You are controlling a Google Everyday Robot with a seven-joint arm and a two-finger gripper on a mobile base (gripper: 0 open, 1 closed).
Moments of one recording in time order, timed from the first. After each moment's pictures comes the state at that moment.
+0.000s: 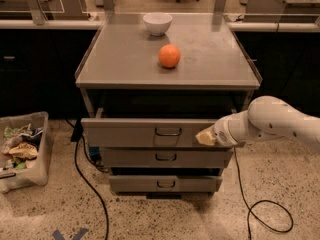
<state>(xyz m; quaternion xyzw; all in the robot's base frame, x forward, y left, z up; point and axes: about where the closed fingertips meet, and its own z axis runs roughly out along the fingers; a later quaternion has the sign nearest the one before) 0.604 -0.163 0.659 -0.34 0.87 0.16 0.31</state>
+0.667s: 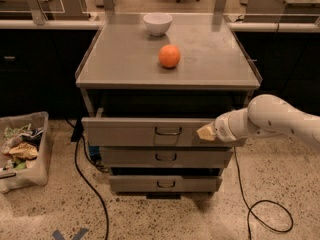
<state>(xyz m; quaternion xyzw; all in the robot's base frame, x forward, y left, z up) 0.628 -0.171 0.659 -0.31 0.88 0.16 0.33</state>
